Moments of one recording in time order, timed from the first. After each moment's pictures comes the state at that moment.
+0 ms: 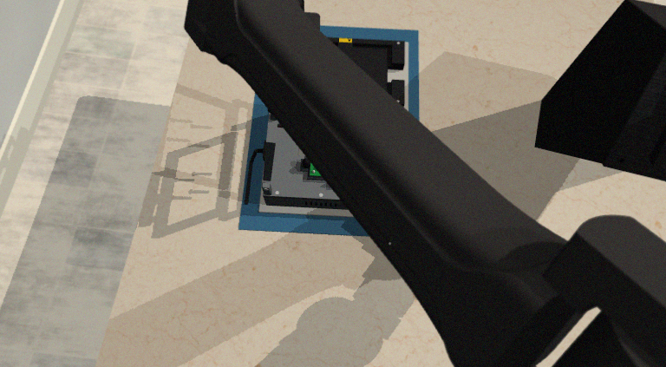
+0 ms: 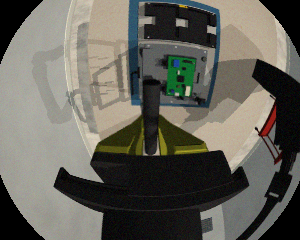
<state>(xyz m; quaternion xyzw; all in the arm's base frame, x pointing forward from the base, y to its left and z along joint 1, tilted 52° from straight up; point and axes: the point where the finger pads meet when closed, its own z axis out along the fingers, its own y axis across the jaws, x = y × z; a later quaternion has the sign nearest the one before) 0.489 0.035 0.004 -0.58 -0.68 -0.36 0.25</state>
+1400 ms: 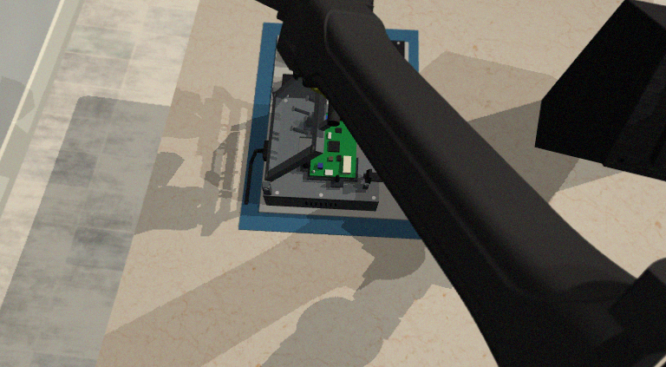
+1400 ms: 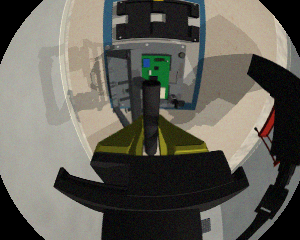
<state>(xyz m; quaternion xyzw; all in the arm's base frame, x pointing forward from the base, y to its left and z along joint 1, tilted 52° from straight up) 0.419 0.052 -0.026 -0.59 -0.68 -0.37 0.26</state>
